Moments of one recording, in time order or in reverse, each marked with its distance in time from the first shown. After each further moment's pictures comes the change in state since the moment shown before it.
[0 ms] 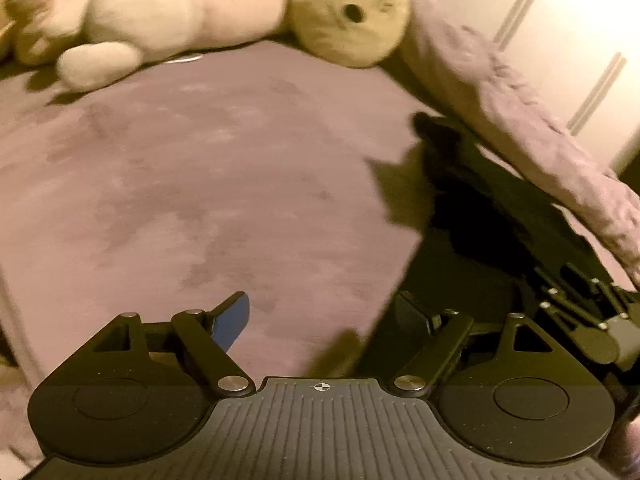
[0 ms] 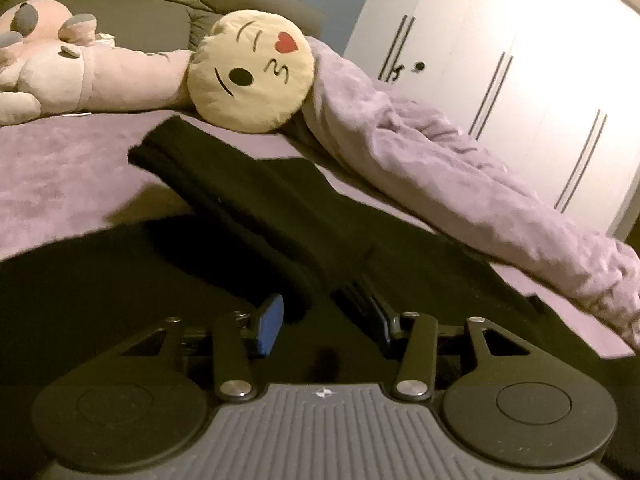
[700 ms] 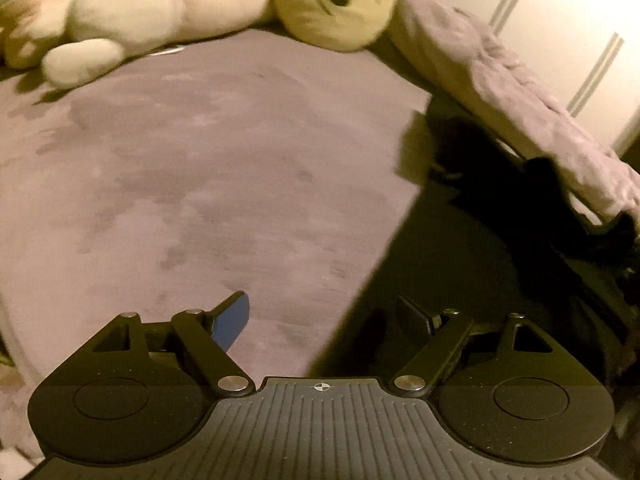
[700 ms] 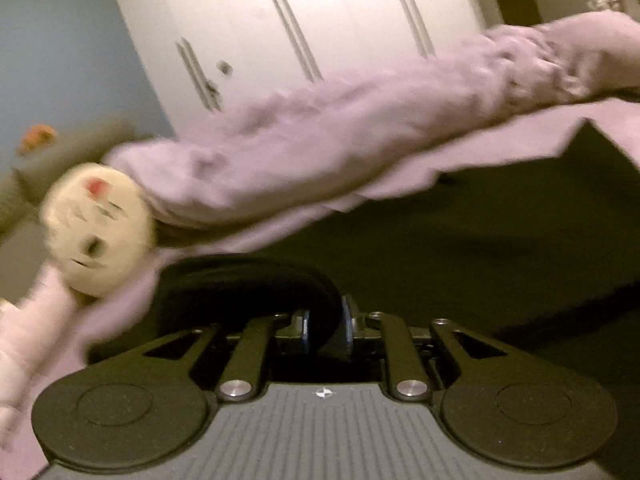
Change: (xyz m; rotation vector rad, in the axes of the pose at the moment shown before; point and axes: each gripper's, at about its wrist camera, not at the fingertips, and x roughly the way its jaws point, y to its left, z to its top) left arm 0.005 -0.023 -0.013 0.060 0.037 -0.019; right arm -0.006 -0.133 -0.032 0.873 0.044 -0.113
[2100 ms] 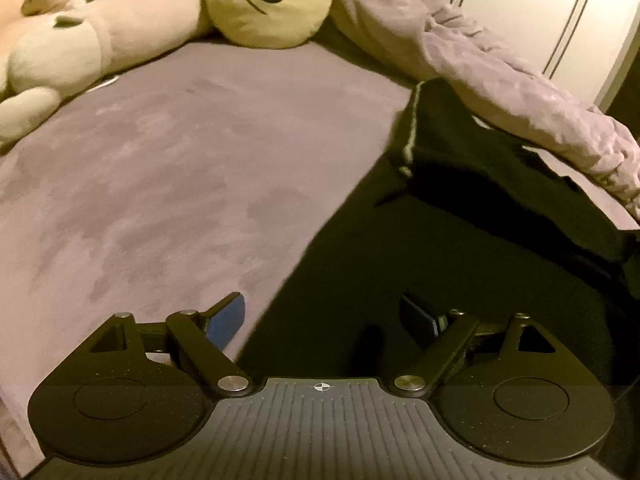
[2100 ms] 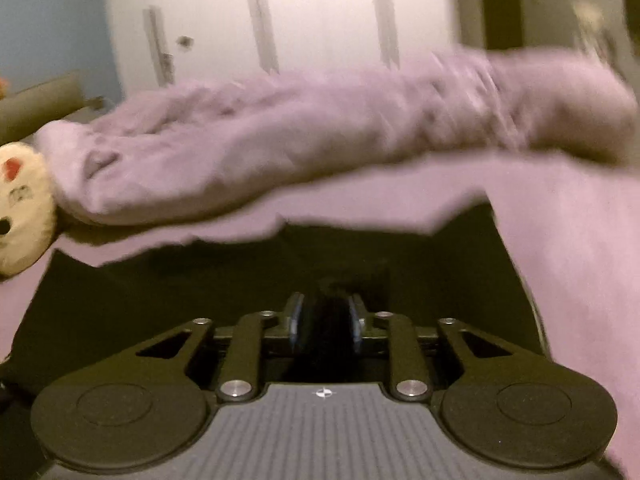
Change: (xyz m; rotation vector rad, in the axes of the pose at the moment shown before) left arm 0.021 -0.057 0.005 0.146 0.002 0.011; right arm 0.022 -0.126 0.076 -0.096 0.043 -0.144
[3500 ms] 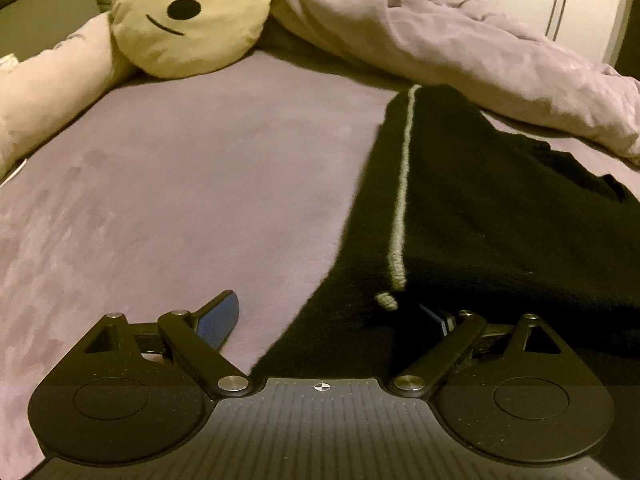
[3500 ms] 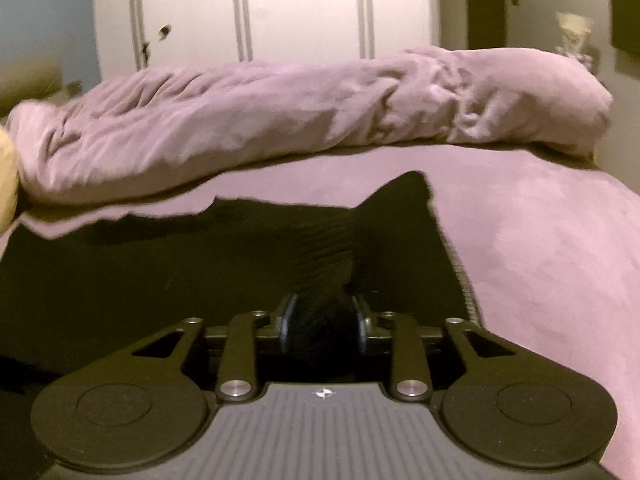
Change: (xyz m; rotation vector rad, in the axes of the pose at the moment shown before) left arm 0.115 -0.080 0.073 0.134 0.005 0.091; right arm 0.008 -0.040 -0.012 -0.070 -0.041 -0.097
